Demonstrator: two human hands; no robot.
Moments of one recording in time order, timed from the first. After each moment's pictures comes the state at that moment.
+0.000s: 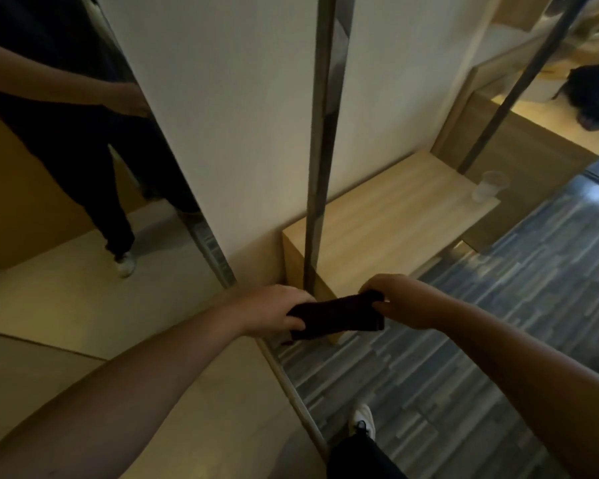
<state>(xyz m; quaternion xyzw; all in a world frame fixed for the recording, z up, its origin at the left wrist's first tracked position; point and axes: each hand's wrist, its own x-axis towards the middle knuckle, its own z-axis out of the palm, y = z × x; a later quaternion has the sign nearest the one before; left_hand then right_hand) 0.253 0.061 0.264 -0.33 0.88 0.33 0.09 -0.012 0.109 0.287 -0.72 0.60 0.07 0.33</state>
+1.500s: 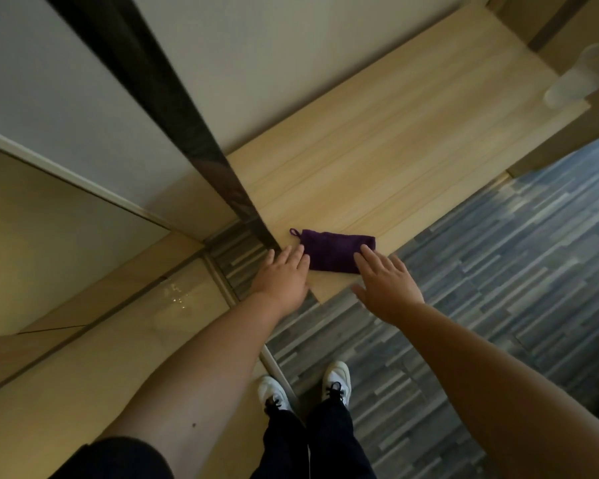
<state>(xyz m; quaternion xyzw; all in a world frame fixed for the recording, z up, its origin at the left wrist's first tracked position) 0.073 -0.037 -0.050 -0.46 0.83 0.19 0.25 -0.143 0.017 -0.042 -0.70 0.63 0.17 0.28</state>
